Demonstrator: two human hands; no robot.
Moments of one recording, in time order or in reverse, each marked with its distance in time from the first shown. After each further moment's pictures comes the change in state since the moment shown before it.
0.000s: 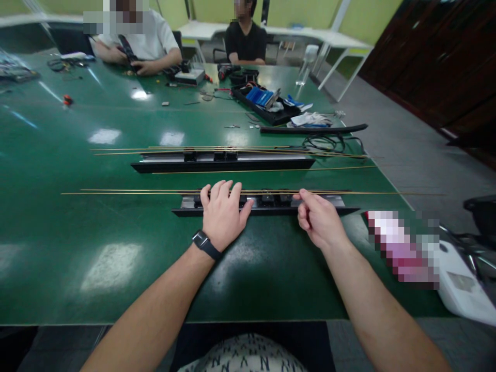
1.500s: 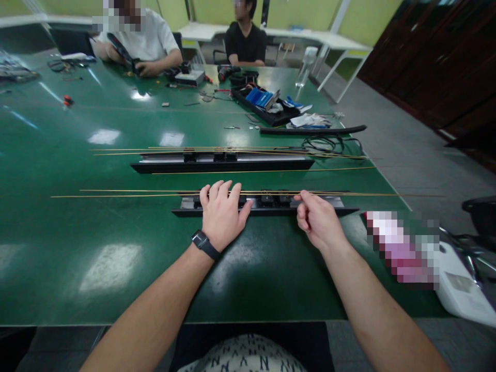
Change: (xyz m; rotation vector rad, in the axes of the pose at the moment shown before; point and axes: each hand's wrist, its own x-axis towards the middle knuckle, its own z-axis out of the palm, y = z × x) left_hand -0.001 -0.003 0.003 -0.002 0.014 -0.009; right_hand -0.002 -0.002 0.003 0.019 0.025 0.000
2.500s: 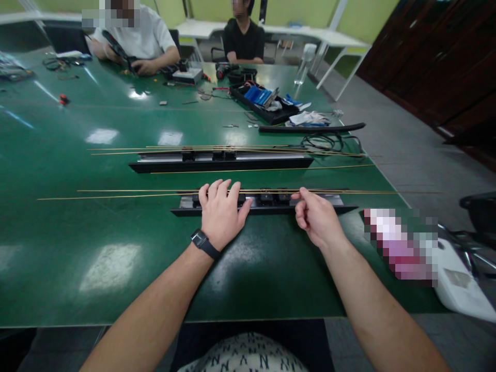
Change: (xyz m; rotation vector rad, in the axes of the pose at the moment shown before) left_hand 0.001 0.001 0.000 0.018 0.009 0.004; right_hand 0.001 -0.001 -0.001 -0.065 -0.004 0.020
